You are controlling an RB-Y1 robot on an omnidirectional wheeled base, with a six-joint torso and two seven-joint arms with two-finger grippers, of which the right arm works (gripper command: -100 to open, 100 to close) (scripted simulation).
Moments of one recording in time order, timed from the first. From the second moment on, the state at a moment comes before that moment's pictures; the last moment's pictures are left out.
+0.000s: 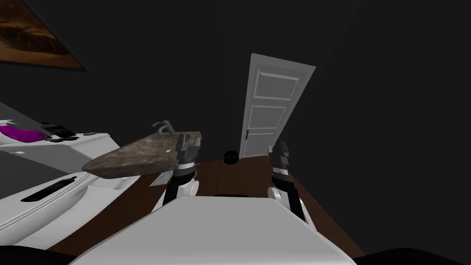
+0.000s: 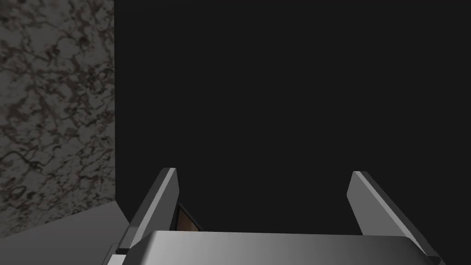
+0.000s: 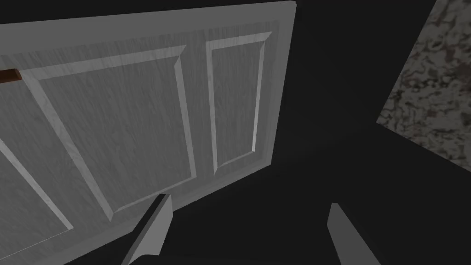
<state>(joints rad) 0.54 -0.01 0.00 -2.26 -0.08 -0.40 -0.16</state>
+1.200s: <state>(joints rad) 0.46 -0.06 0.04 -1.97 -0.30 -0.52 -0.35</state>
